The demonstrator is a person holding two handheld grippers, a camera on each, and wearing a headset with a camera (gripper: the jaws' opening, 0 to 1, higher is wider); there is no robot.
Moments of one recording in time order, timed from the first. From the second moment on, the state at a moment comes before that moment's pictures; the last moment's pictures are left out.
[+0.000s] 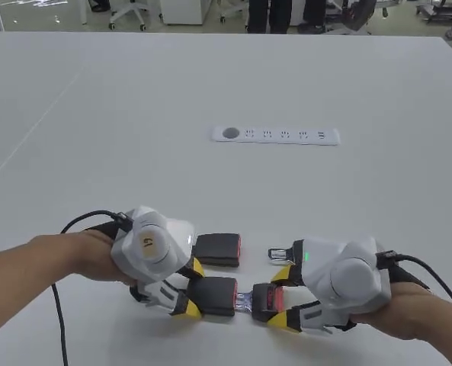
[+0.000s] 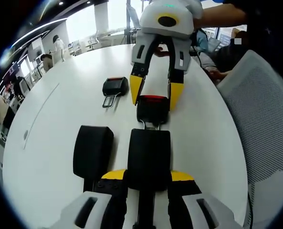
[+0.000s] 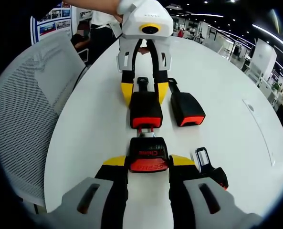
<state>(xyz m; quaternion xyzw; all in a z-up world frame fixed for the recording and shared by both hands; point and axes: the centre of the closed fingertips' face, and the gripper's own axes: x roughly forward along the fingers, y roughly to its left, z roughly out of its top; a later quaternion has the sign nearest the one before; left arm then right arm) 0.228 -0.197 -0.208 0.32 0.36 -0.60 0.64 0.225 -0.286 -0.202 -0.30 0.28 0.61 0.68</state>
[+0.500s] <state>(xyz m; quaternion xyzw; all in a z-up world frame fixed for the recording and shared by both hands) 0.228 -0.197 -0.208 0.32 0.36 -0.60 0.64 0.225 -0.285 -0.203 -0.29 0.28 0.61 0.69</state>
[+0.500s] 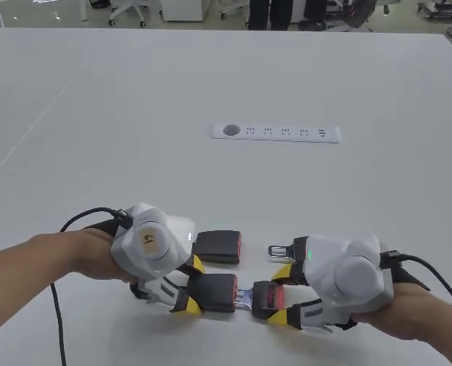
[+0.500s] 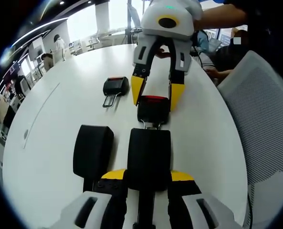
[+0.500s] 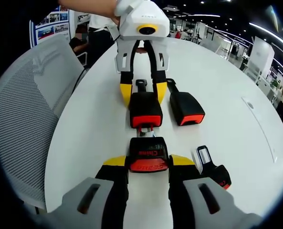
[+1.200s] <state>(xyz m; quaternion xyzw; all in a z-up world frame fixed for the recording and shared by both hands) 0.229 -0.196 -0.209 0.32 0.36 -0.60 0.64 0.227 -0.281 -0.204 -0.29 0.28 0.61 0.68</state>
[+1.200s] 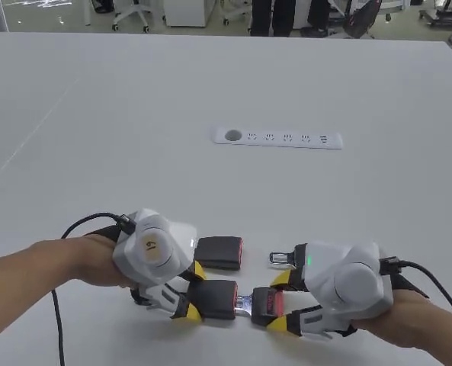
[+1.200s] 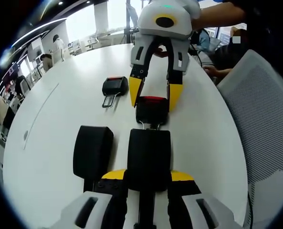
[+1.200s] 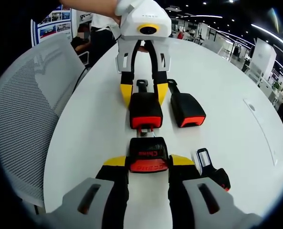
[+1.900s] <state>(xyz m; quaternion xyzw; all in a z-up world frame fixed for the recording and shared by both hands) 0.228 -0.200 -0.208 0.33 0.36 -0.60 0.63 0.228 -0.268 -0.203 -0.29 0.28 0.61 0.68</state>
